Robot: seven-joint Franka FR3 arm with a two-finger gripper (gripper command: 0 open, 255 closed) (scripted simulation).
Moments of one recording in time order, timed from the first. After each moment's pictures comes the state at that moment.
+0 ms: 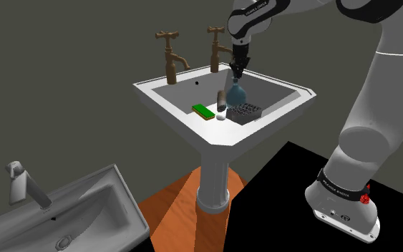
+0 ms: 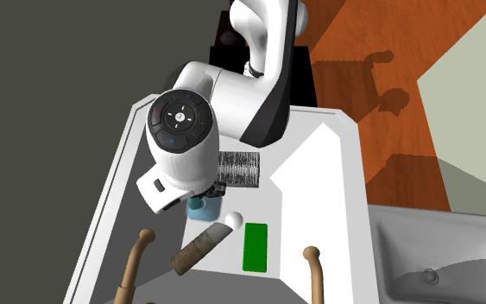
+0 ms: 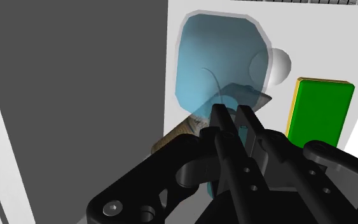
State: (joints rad) arm -0.14 0.14 -0.15 -1.85 -0.11 2.03 -0.12
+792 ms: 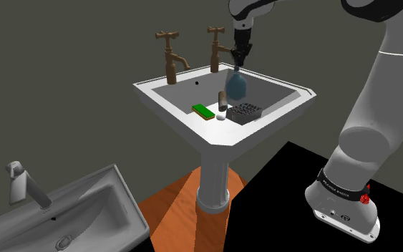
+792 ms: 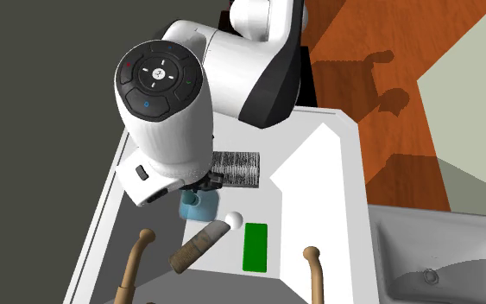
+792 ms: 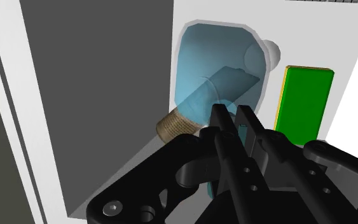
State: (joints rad) arm -0.14 0.11 -0.15 -1.72 -0.11 1.88 -0.14
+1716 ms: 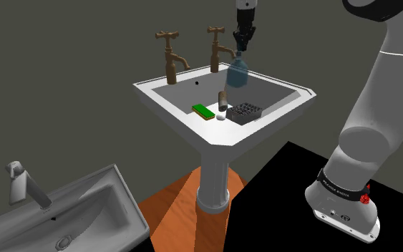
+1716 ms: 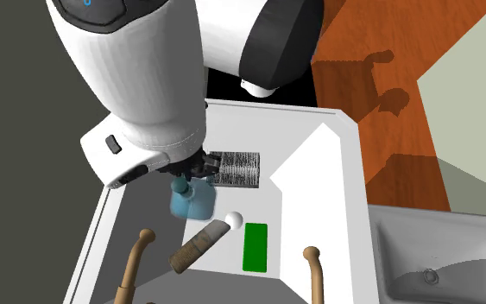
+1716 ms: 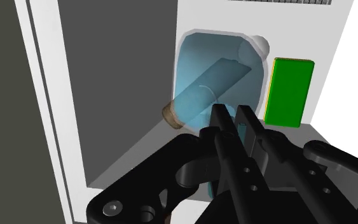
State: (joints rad) arm -0.14 0.11 -0.15 -1.54 -0.10 1.69 -0.16
